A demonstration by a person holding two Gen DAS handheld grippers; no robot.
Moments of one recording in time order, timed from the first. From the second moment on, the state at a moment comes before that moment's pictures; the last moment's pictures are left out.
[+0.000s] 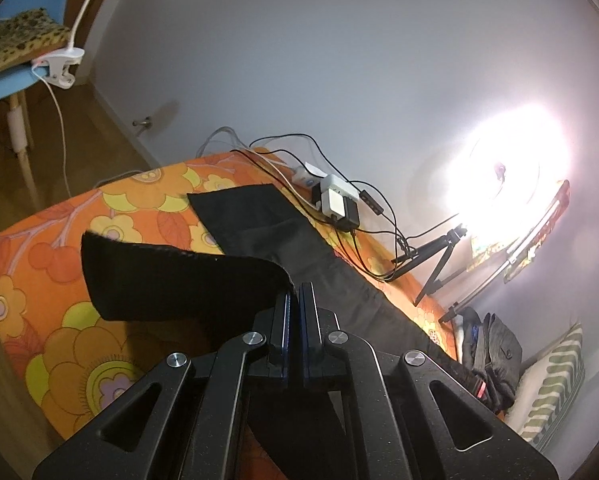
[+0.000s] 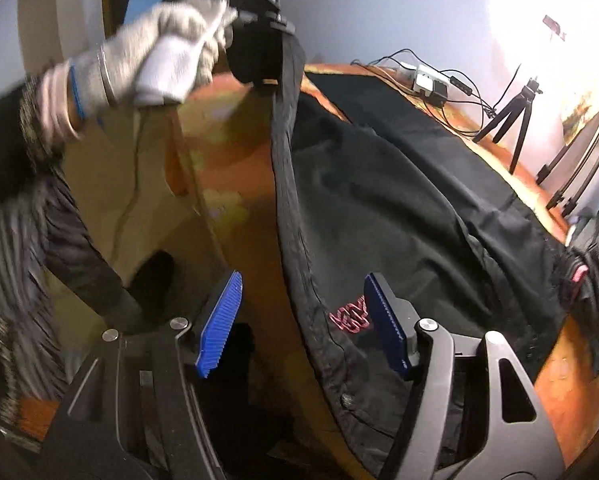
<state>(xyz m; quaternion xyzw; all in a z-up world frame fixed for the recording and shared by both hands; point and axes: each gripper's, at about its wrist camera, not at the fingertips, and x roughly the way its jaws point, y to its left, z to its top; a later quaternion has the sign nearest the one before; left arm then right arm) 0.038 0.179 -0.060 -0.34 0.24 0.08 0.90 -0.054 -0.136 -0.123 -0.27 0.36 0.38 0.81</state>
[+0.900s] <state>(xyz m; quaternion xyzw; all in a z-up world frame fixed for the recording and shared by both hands) 0.227 0.192 -0.031 -0.26 0.23 0.11 0.93 0.227 -0.124 -0.071 -0.36 0.31 0.20 0.86</state>
